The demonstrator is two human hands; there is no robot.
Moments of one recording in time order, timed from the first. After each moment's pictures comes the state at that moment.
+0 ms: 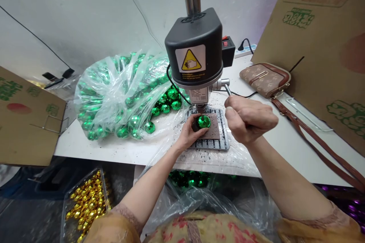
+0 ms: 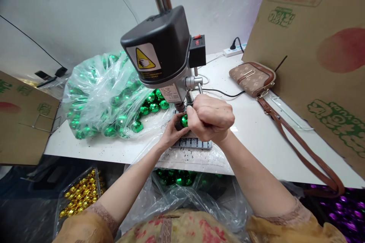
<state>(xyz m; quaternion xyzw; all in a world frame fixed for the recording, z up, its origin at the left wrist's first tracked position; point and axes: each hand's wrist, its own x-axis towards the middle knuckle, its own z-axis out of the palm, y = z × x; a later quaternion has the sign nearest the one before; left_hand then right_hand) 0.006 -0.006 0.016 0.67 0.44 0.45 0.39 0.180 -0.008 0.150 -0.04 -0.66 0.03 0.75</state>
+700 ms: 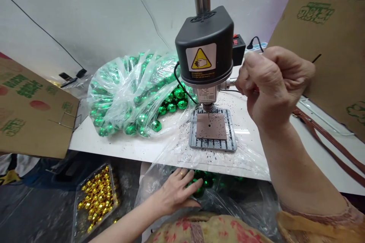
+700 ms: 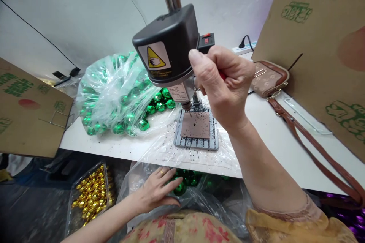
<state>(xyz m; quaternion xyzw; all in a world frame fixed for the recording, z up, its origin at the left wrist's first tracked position) -0.075 -0.168 0.024 0.90 0.37 0.19 0.12 0.179 0.003 0.192 -0.12 -0.56 0.20 0.80</state>
